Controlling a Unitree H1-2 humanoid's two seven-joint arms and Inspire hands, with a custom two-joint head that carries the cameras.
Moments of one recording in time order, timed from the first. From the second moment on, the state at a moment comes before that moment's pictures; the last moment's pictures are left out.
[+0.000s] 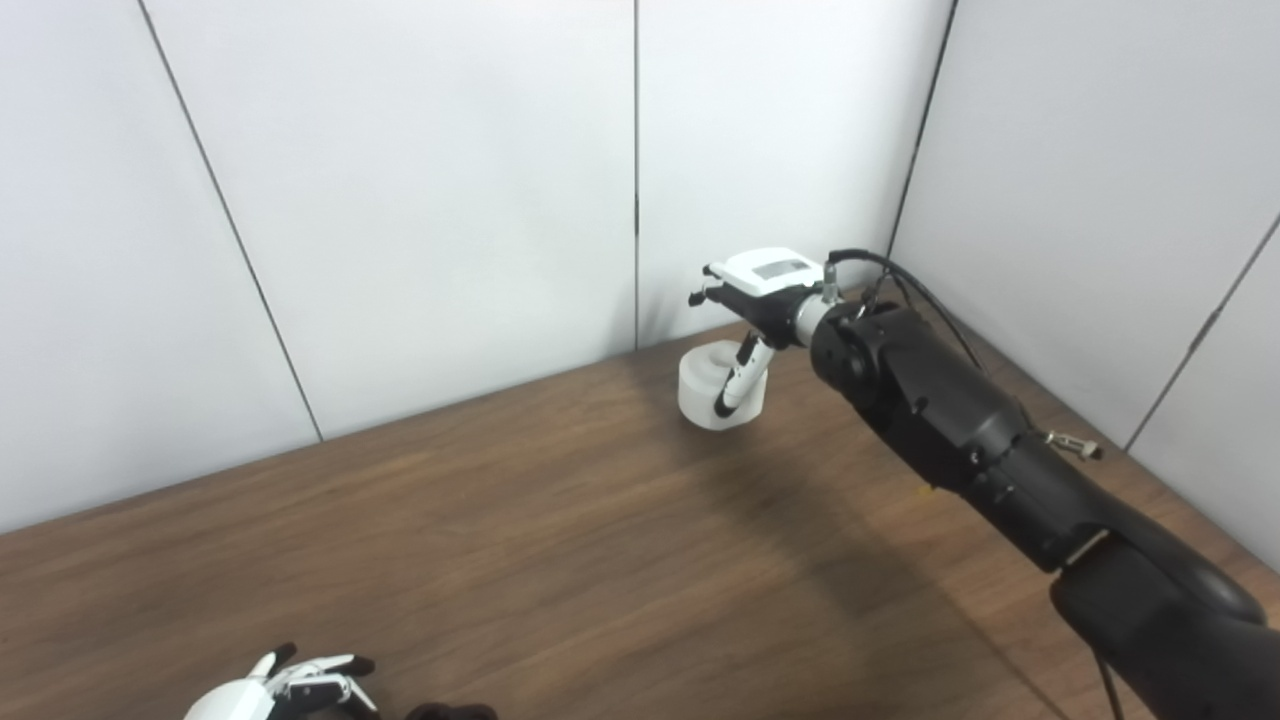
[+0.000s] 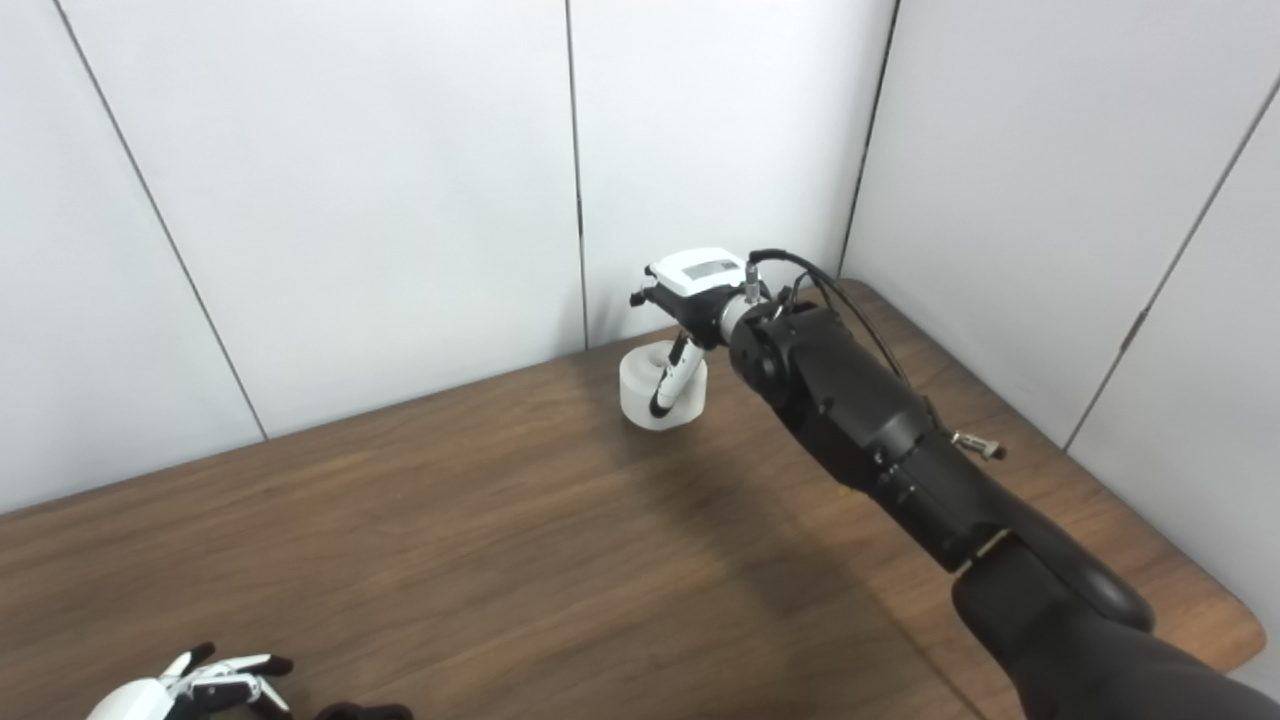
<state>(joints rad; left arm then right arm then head) -0.04 0.36 -0.23 -0.37 0.67 0.06 -0.39 -0.69 -0.68 0.32 0.19 -0.88 0.31 0.49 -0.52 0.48</state>
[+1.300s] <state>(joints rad) 0.01 0.37 -0.20 -0.44 0.66 0.07 -0.43 -0.65 -0.70 0.30 0.19 -0.89 0.32 0.51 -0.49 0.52</state>
